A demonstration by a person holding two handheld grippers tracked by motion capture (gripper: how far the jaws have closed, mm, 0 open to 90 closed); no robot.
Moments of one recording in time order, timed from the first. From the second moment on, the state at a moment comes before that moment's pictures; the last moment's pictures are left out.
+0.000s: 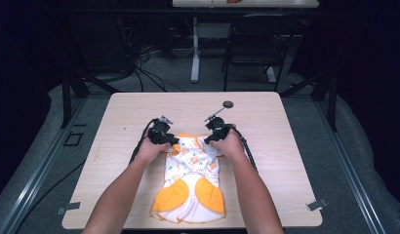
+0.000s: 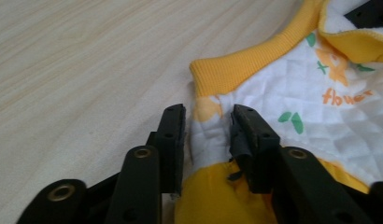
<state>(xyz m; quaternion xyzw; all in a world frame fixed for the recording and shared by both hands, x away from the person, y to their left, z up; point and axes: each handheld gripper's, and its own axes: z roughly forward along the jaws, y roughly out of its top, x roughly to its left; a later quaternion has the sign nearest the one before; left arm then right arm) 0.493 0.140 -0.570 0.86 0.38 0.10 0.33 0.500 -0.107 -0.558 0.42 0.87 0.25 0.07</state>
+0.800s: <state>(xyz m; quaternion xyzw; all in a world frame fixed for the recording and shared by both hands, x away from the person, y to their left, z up) 0.489 0.141 -0.558 0.86 0.38 0.09 0.32 0.491 -0.104 -0.545 0.39 0.88 0.26 0.09</state>
